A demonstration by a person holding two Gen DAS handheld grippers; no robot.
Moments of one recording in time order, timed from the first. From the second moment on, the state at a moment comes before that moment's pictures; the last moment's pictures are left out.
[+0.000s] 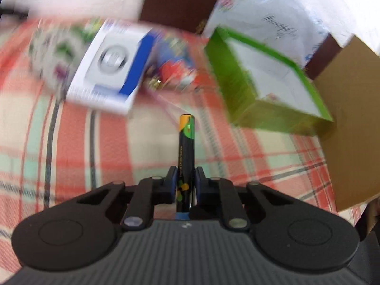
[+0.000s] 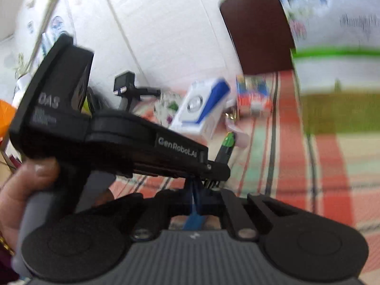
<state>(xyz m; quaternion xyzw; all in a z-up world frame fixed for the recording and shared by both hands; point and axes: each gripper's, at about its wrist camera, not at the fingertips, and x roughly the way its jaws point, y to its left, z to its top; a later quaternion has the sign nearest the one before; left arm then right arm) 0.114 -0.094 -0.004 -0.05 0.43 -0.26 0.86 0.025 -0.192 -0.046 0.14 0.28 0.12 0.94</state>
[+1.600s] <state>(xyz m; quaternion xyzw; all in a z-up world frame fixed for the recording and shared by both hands) 0.189 -0.249 0.052 0.05 0.37 -0.32 0.87 0.051 -0.408 -0.036 0.17 0.14 -0.20 0.96</state>
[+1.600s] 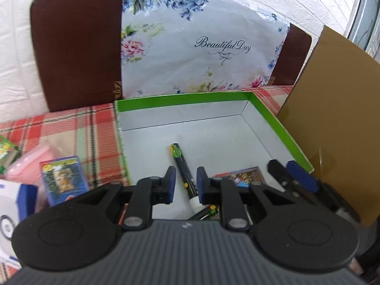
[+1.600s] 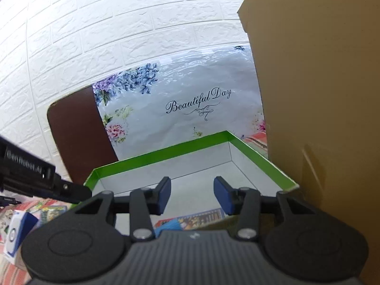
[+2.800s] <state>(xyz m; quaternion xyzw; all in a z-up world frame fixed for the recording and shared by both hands) 0.120 -0.075 0.044 0.05 0.31 -0.14 0.94 0.016 -0.255 0.005 0.08 0.19 -0.09 0.97</state>
